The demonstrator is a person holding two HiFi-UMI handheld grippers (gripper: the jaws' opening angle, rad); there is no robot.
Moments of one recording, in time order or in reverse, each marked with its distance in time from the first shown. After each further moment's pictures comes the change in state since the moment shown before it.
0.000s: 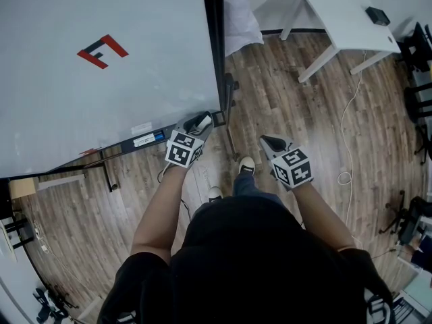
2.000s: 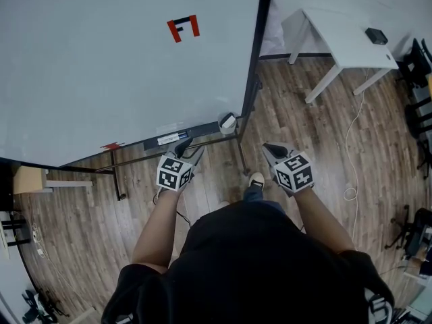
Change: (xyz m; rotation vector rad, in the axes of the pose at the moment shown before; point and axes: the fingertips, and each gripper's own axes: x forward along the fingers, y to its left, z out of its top) left arm -0.159 0.011 -0.046 -0.045 -0.134 0.068; right arm -0.016 0.096 0.022 -0.063 -0.071 0.011
